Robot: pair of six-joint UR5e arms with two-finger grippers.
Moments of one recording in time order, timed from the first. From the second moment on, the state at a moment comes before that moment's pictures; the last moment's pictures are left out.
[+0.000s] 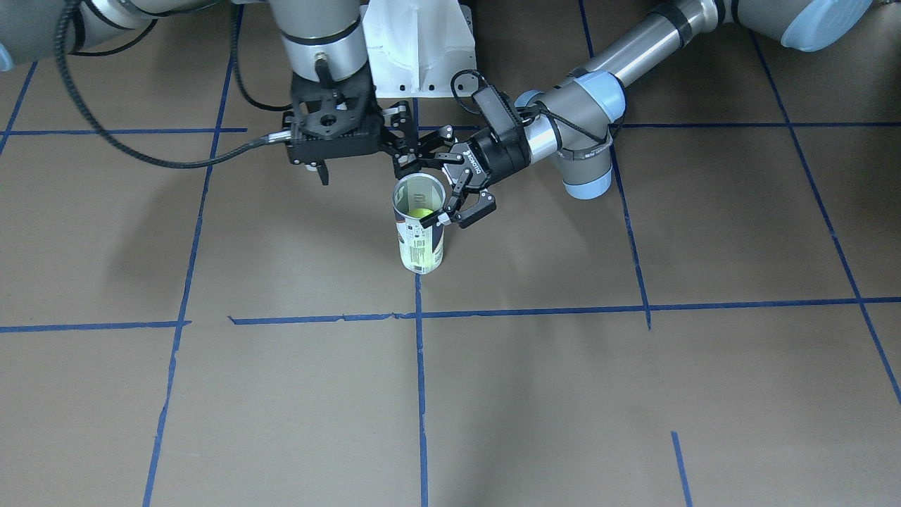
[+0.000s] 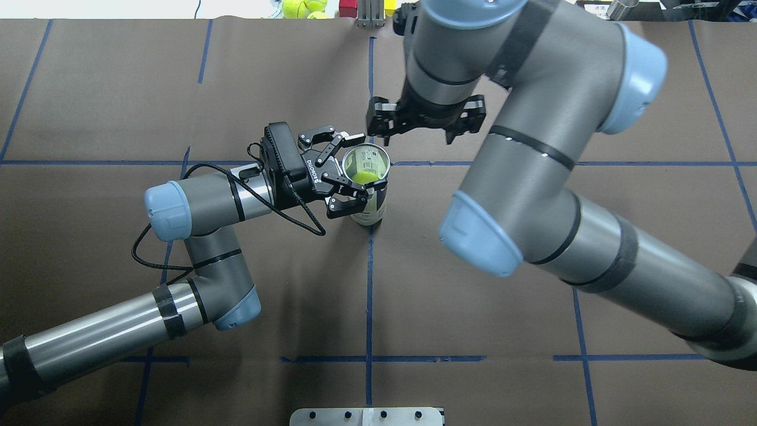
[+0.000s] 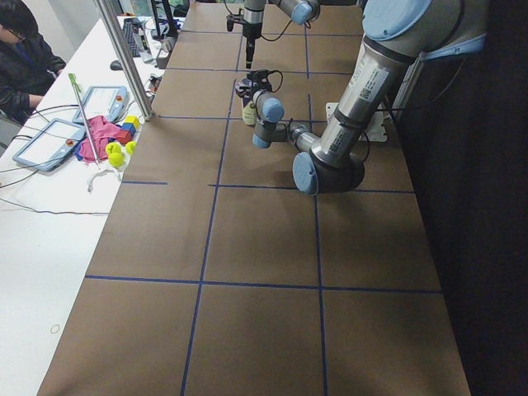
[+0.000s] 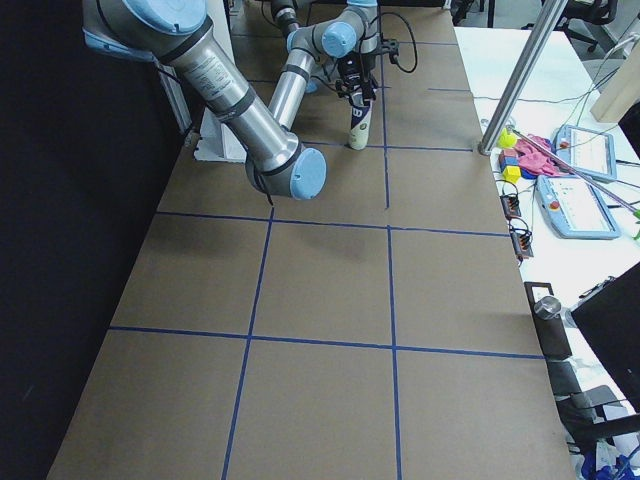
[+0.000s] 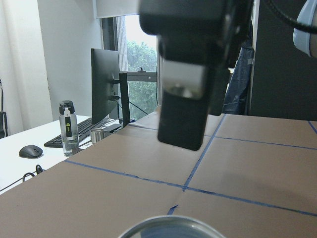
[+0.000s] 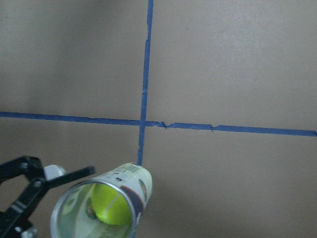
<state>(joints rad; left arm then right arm) -0.53 -2.23 -1.26 -3.31 -1.62 -0.35 0.73 -0.73 1.85 -1.92 1.96 0.98</state>
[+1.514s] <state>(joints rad) -0.85 -2.05 -1.31 -3.12 -1.66 -0.43 1.23 -1.29 1.90 -1.83 2.18 0.06</state>
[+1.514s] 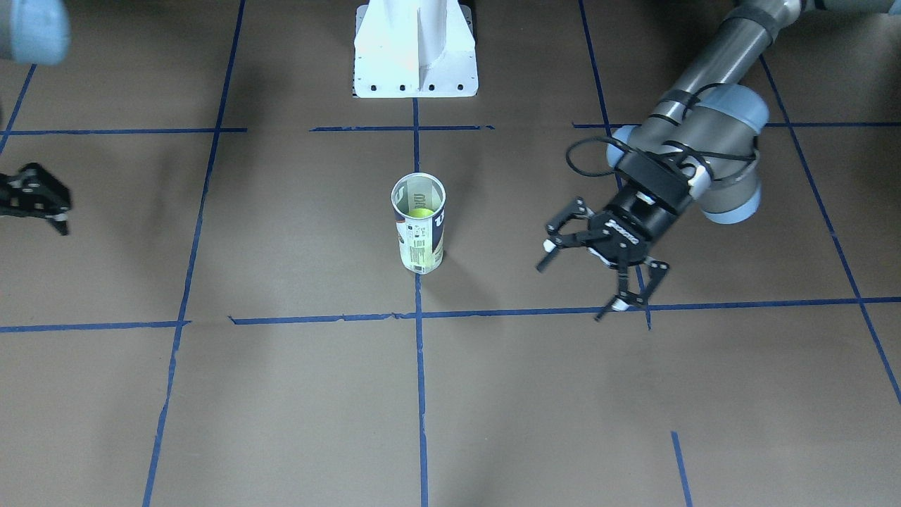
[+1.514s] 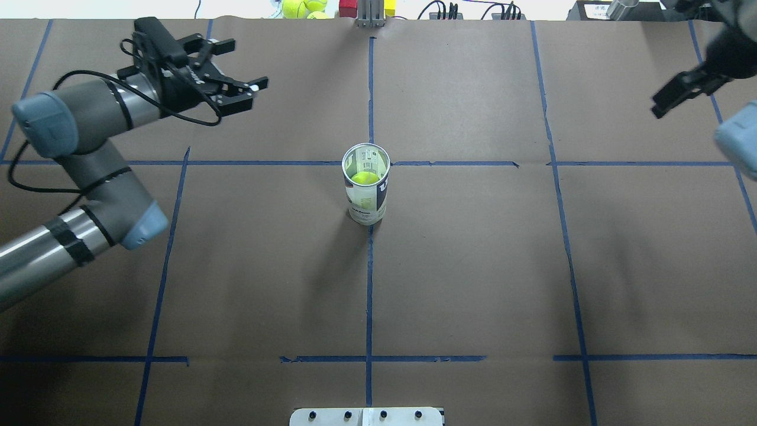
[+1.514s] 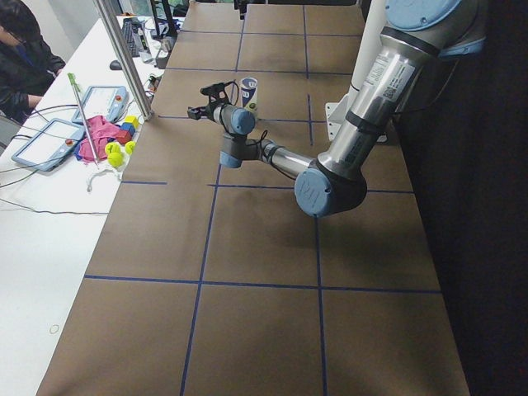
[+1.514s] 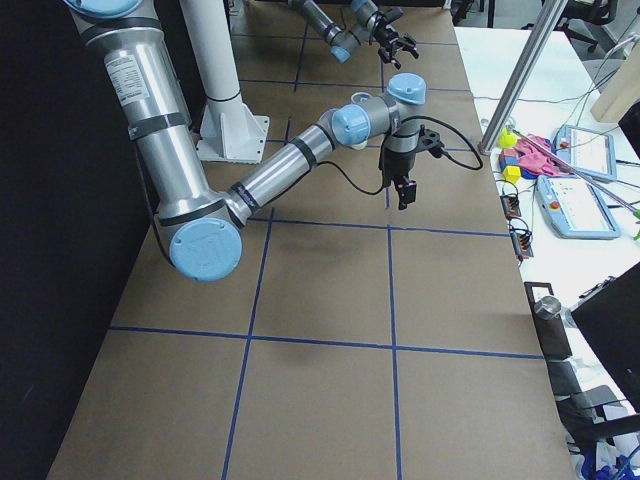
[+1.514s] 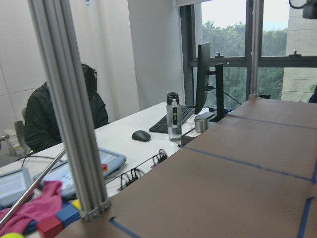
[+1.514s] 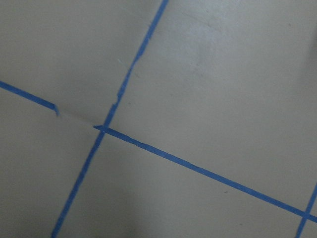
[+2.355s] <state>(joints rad) -1.07 -1.91 -1.30 -2.75 -1.74 -0.48 1.50 -1.60 1.89 -1.77 2.28 -0.39</state>
